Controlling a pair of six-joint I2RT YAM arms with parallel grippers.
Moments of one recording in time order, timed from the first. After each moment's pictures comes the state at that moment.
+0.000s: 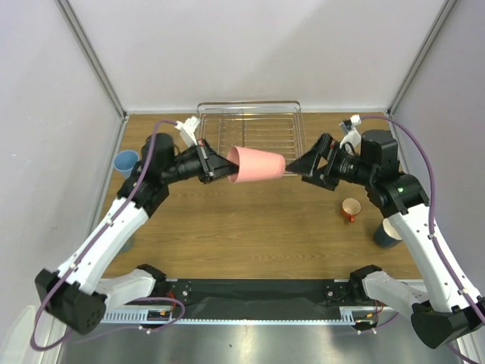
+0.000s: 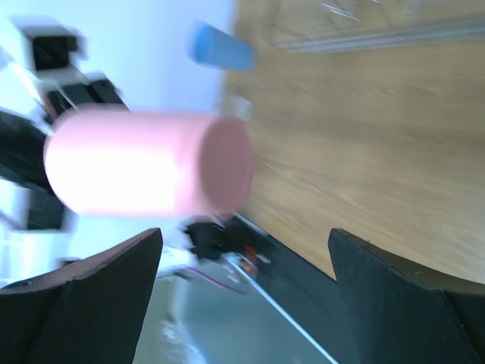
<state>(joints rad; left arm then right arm) -0.46 1.14 1.10 -0.33 0.61 -0.87 0.35 1.01 1.23 -0.72 -0.55 0.75</state>
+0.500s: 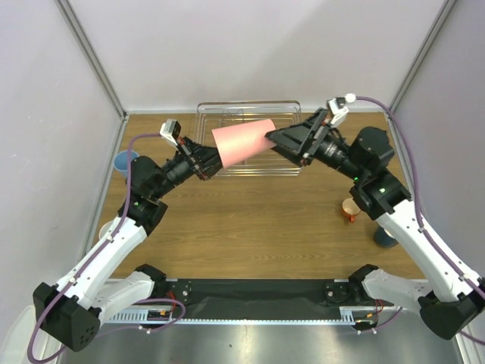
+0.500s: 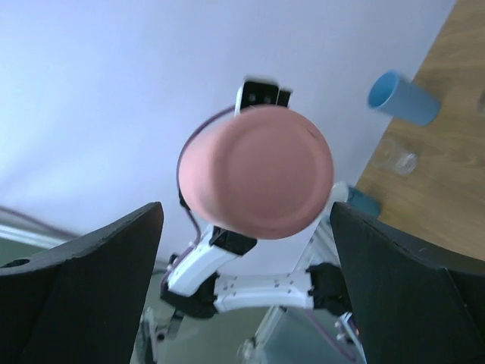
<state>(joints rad) -0.45 0.96 0.82 0.35 0.52 -1.50 0.53 1.04 1.21 -0.03 -0.45 1.17</state>
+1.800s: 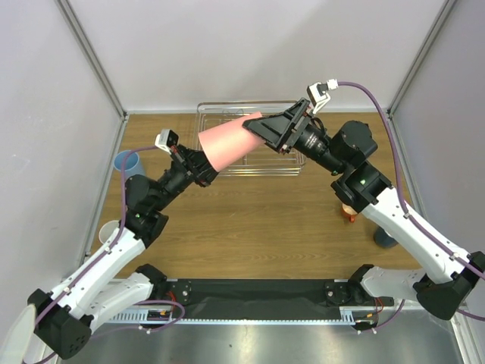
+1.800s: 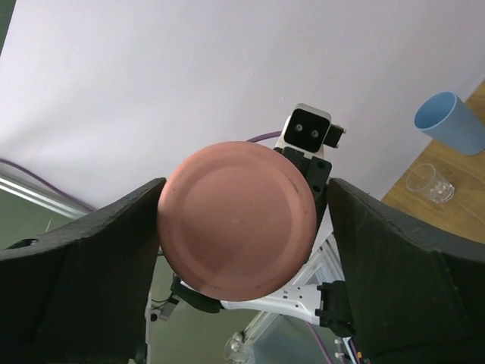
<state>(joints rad) -0.55 0.86 0.72 0.56 0.36 -1.73 0.73 1.19 1.32 0.15 -0.29 1.11</state>
